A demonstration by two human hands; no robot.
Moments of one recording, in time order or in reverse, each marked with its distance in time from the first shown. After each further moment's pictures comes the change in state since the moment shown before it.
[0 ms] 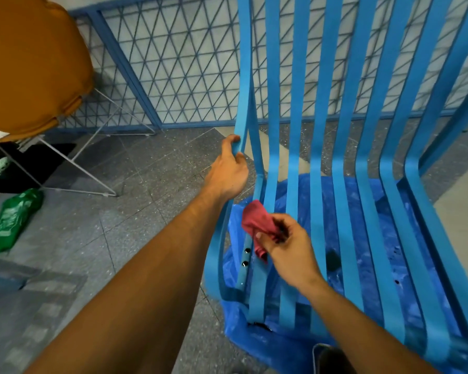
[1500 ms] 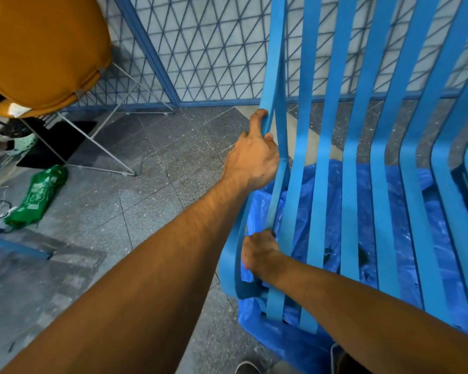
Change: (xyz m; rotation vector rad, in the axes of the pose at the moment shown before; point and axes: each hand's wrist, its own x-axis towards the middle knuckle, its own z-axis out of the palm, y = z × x) left_hand -0.008 0.010 -0.002 0.215 0.003 0.062; right_hand 0.060 0.085 0.111 -1.720 -0.691 -0.385
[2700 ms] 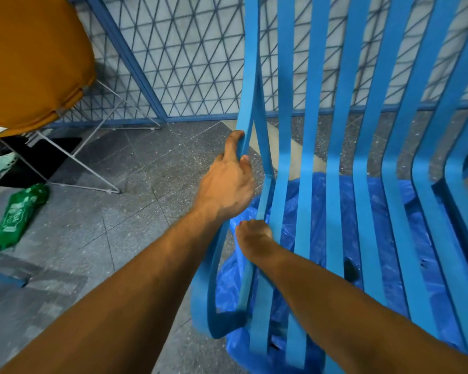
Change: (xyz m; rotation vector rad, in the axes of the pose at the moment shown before) left_hand 0.000 -0.003 0.003 0.054 0.008 0.012; right_hand 0.051 0.064 -0.013 0.179 0.005 0.186
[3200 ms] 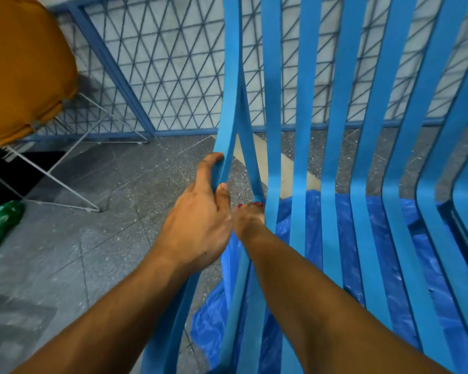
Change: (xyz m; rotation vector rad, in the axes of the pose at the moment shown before) left_hand 0.009 -0.009 0.007 -0.015 0.066 0.019; right_hand 0.121 0.060 -0.016 -0.040 -0.057 0.239
